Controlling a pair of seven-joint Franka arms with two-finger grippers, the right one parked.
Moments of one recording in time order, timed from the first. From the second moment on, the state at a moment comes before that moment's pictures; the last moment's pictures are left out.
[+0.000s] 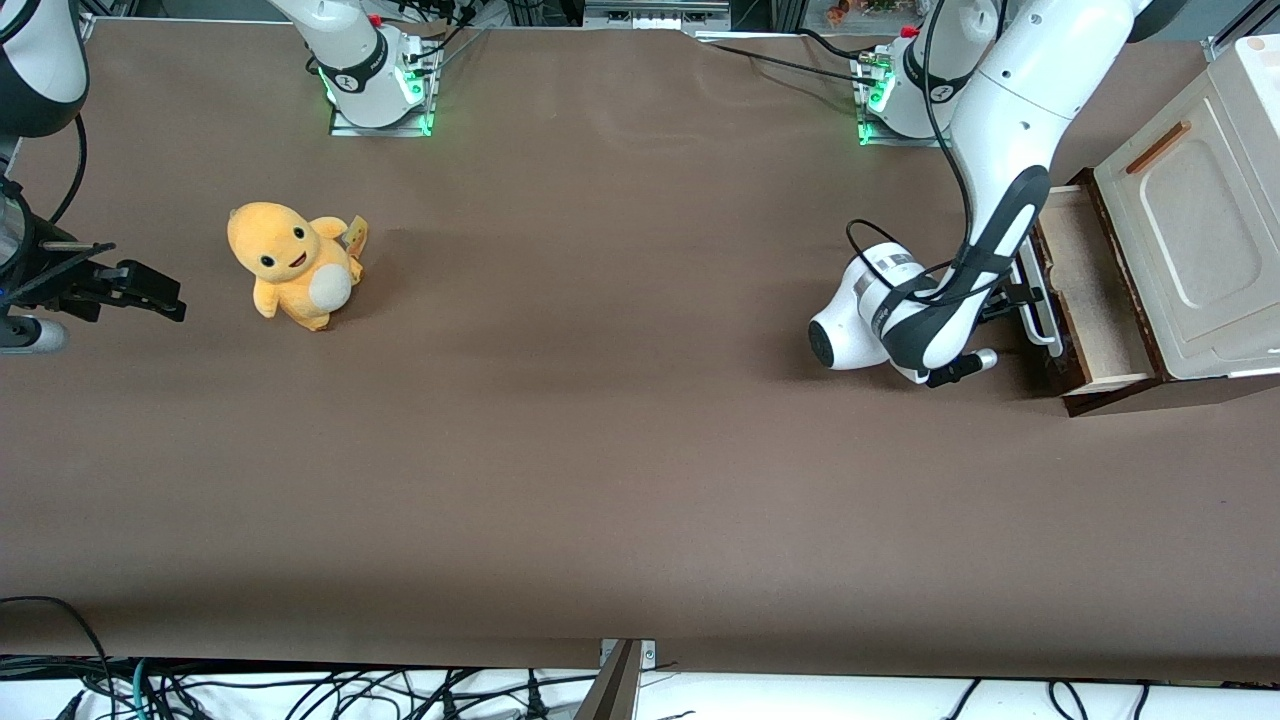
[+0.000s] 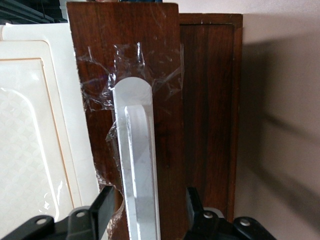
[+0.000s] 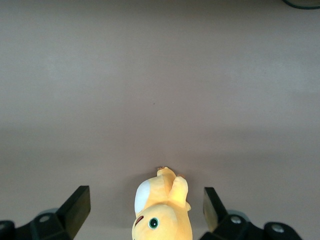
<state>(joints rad) -0.09 0.68 -0.32 -1.86 1.01 1.24 -1.08</state>
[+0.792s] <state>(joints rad) -0.09 0.68 -0.36 -1.55 0.80 1.20 -0.91</state>
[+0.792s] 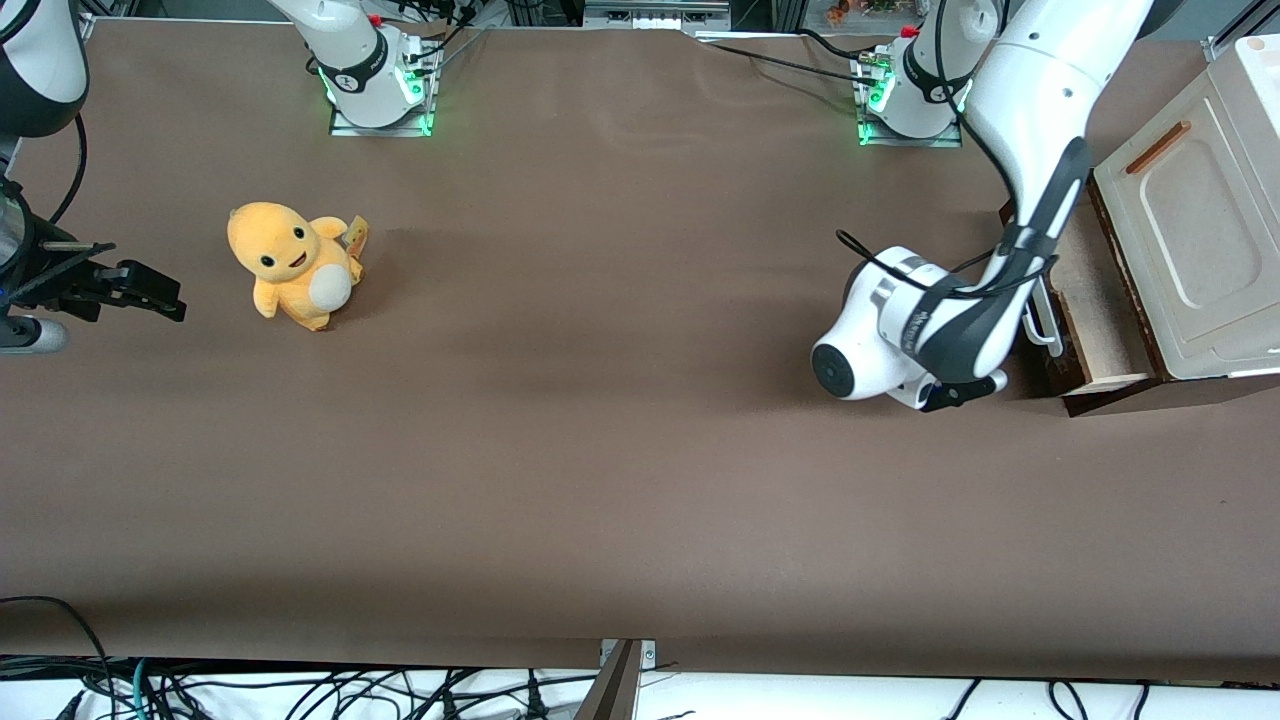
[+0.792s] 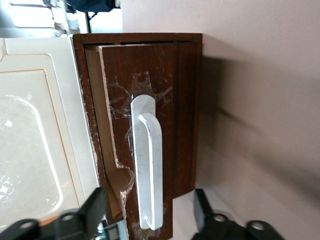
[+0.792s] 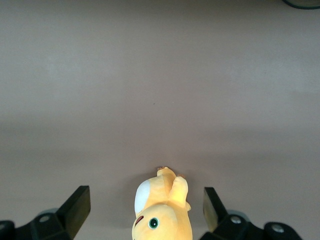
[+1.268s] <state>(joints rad) -0.07 0.67 -0.35 -1.31 0.58 1.20 -0.80</state>
